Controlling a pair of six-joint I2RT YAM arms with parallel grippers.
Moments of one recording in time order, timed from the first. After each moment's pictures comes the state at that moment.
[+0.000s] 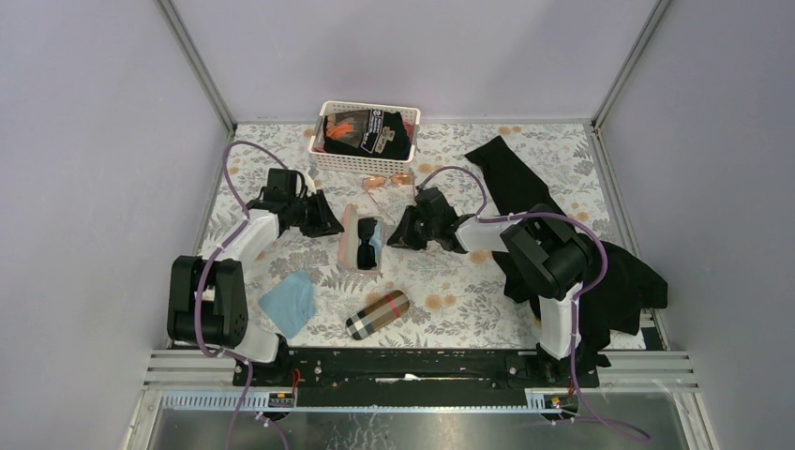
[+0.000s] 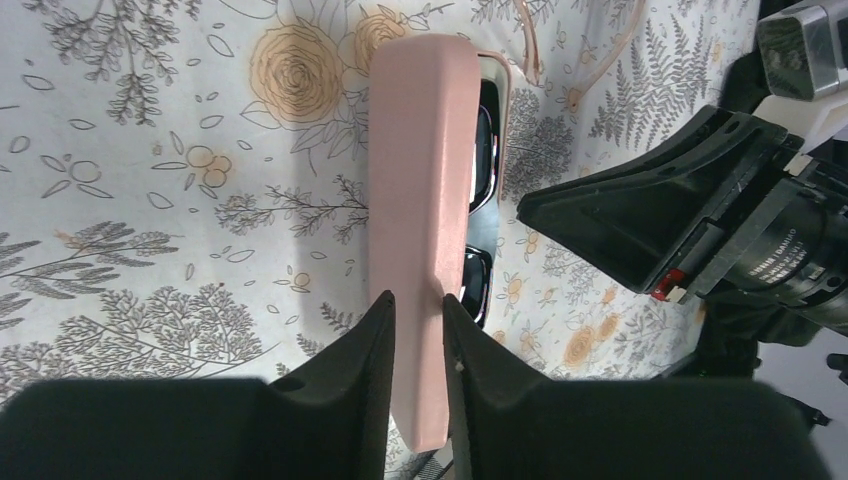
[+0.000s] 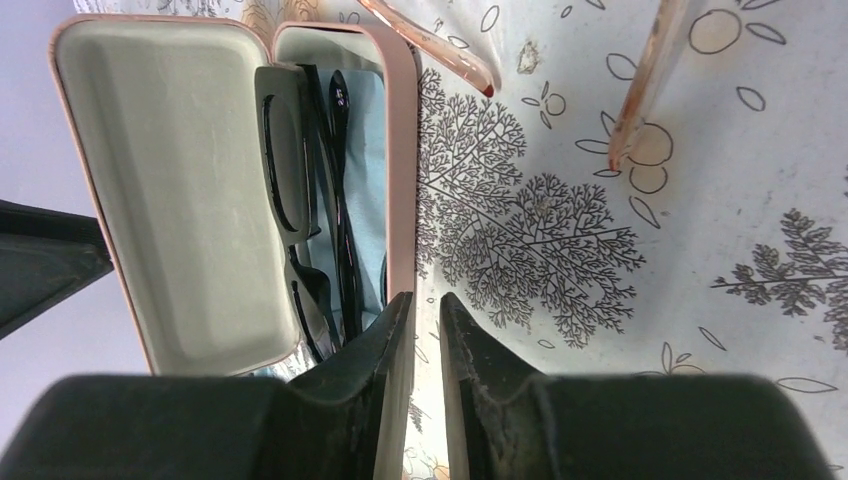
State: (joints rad) left arm -0.07 1.48 0.91 -0.36 0.50 -0.41; right arm 0.69 1.97 1.05 0.19 -0.25 0.93
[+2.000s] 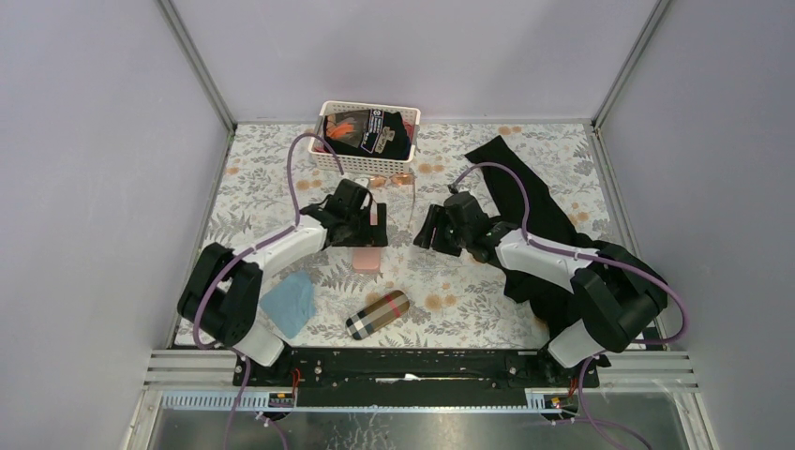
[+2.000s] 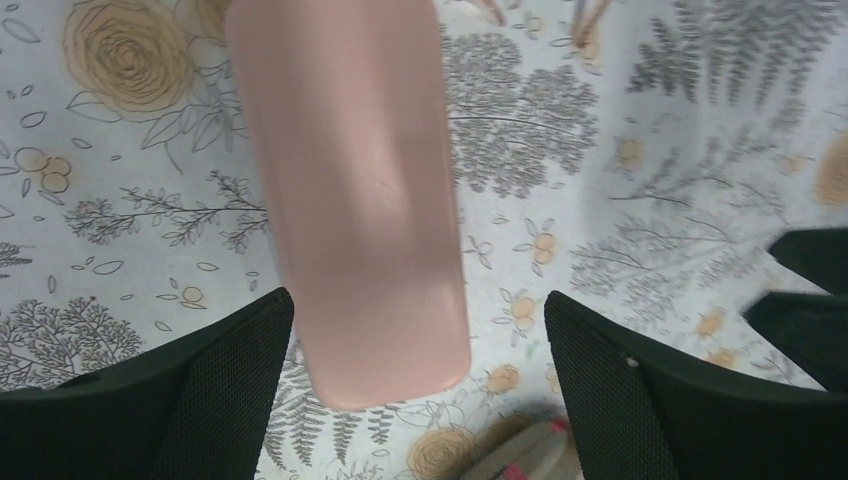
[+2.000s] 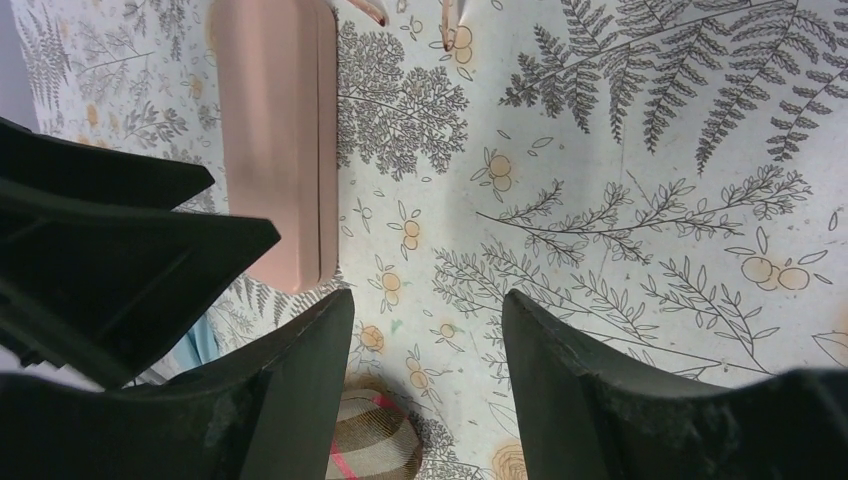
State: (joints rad) left arm -0.50 1.53 0.95 -0.37 0.05 -0.47; right arm 0.67 1.53 0.85 -0.07 -0.04 0.81
